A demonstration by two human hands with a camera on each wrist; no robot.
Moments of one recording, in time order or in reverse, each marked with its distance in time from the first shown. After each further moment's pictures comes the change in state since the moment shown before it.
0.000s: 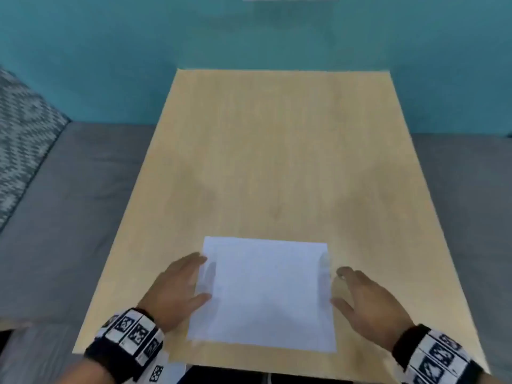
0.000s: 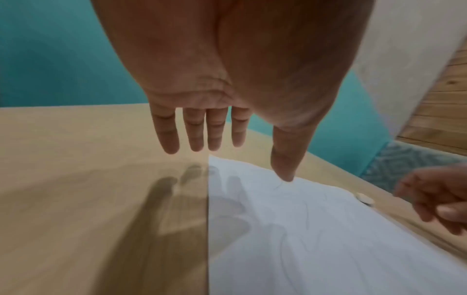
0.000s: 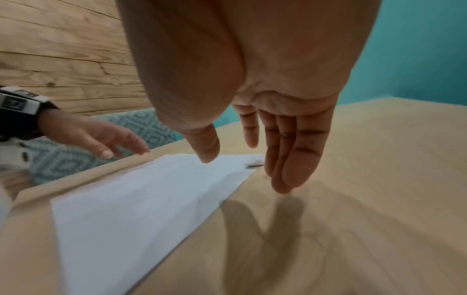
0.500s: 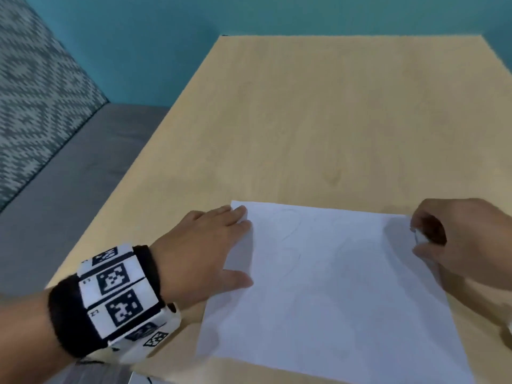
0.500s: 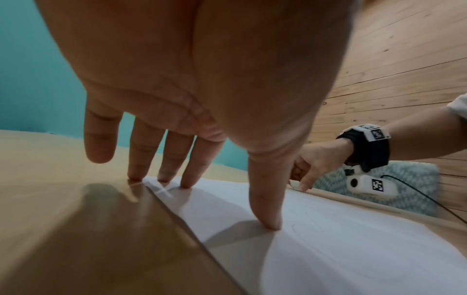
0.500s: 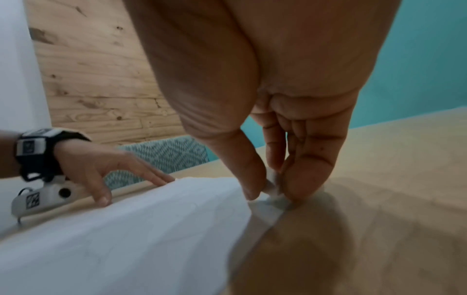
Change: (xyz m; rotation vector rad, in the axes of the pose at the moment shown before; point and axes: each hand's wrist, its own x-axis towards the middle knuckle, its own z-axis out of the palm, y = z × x) left_hand 0.034 0.011 0.024 0.523 -0.024 0.187; right_hand 0.106 0.012 0.007 -0.094 0.245 -0.023
